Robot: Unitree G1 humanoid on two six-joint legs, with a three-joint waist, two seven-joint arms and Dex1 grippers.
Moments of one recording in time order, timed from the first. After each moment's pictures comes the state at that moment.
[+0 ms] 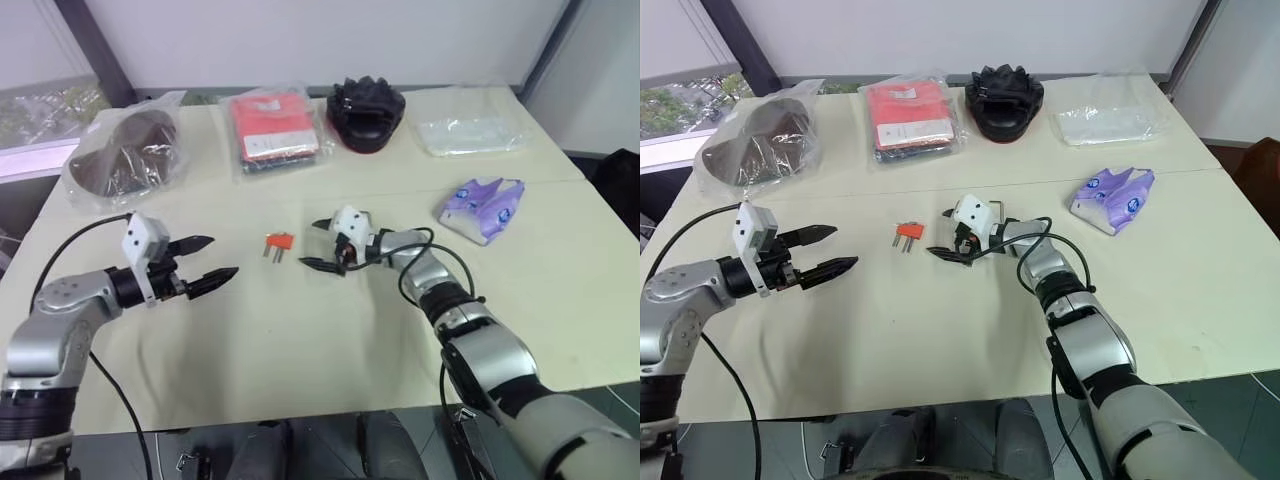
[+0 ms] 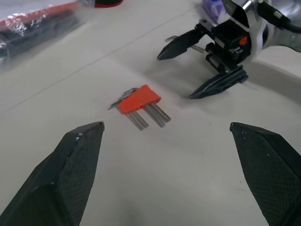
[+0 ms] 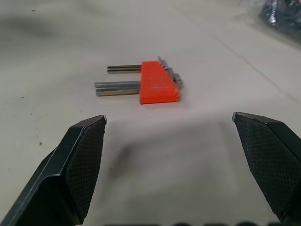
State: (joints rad) left arm -0.17 0.72 0.24 -0.13 -0.54 0.46 -0.96; right arm -0.97 -0.17 0.22 1.12 0.01 -0.31 0.93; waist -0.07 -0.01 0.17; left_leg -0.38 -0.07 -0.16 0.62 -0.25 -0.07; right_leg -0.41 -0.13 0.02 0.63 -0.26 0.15
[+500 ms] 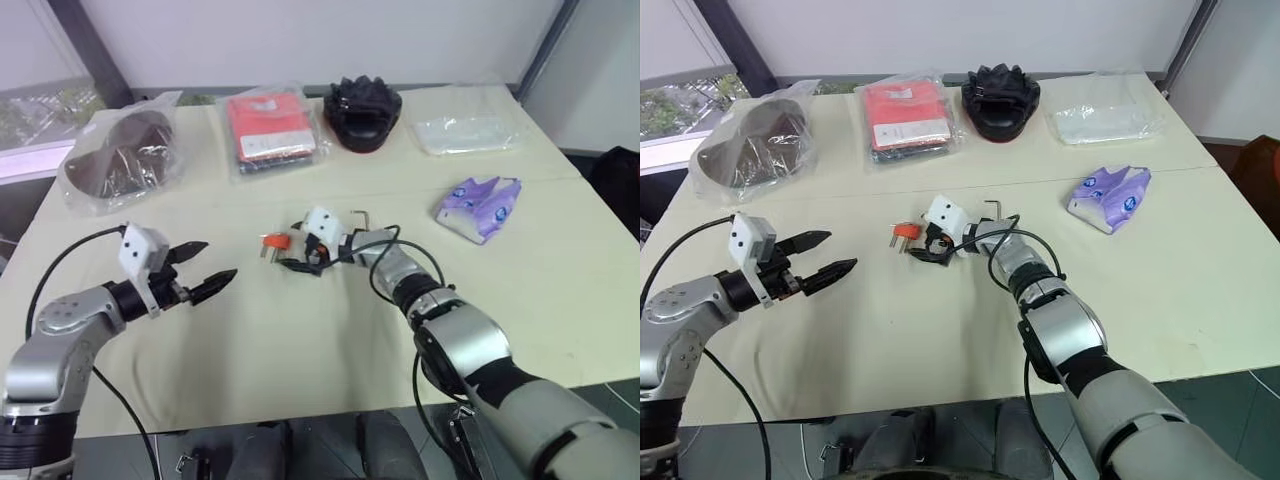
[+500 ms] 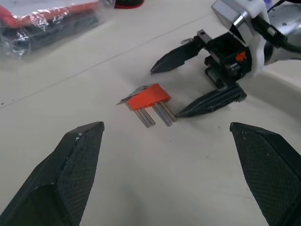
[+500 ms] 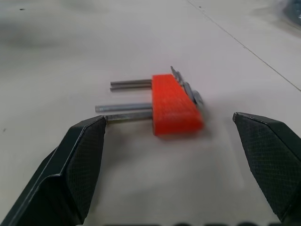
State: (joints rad) left arm -0.08 0.68 0.27 -0.24 -0.56 0.47 -0.83; right arm -1.08 -0.04 0.20 1.31 -0.11 -0.34 0.80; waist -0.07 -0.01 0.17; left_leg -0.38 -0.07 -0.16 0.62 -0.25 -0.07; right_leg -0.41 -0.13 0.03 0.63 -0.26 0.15
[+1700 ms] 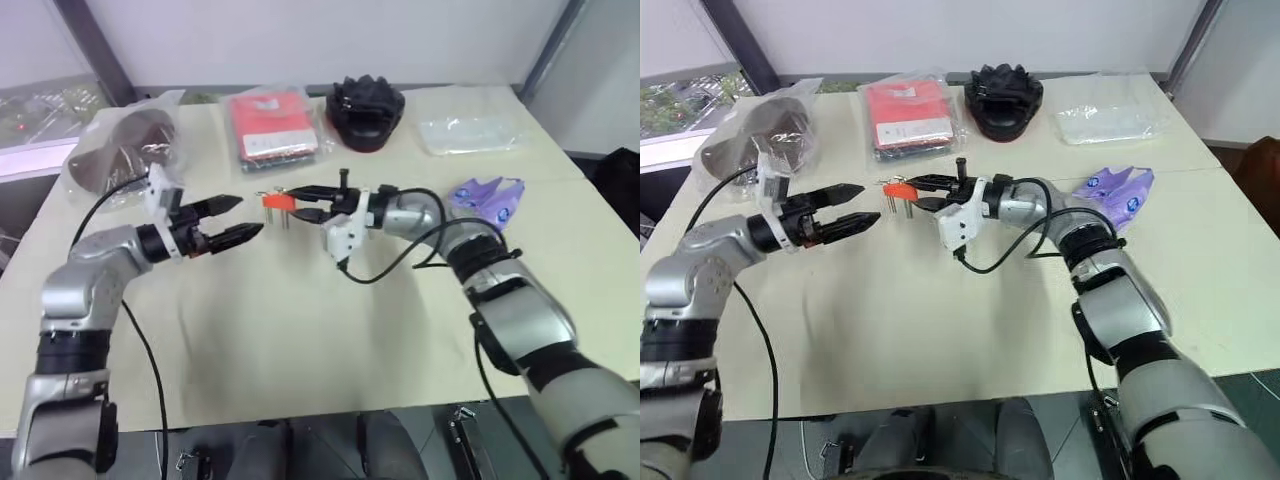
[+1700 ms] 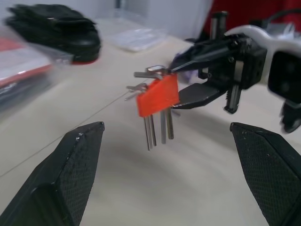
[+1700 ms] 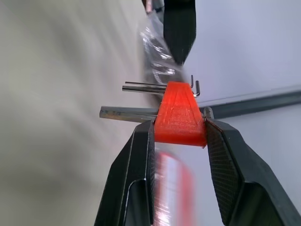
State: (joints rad) left arm -0.57 0.64 0.14 0.14 -0.62 0.54 -1.07; right arm -1.13 -0.40 0.41 0.96 -0.74 -1.10 0.21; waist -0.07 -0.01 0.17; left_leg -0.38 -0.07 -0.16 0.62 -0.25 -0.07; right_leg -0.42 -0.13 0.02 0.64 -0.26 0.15
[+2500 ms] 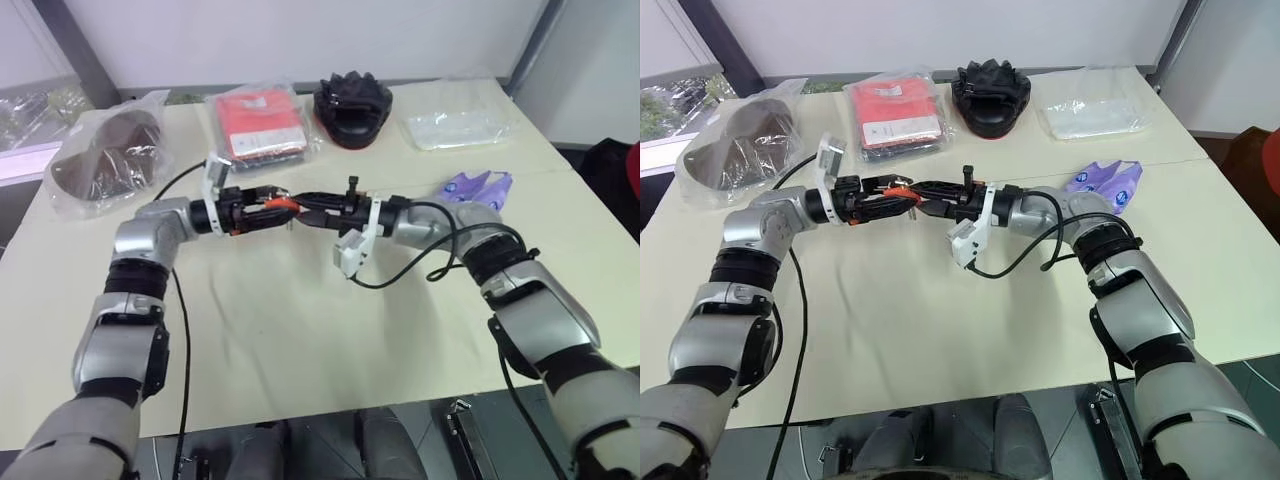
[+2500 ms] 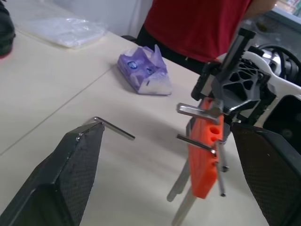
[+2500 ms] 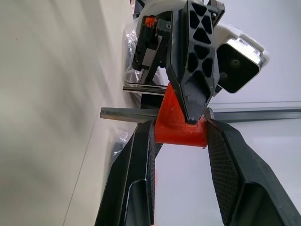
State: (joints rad) left arm -0.92 0.49 0.02 0.70 -0.47 0.44 -1.35; right arm -1.11 -0.47 0.50 0.86 -0.88 -1.12 -0.06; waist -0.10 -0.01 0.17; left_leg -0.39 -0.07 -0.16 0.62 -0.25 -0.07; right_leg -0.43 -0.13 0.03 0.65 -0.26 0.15
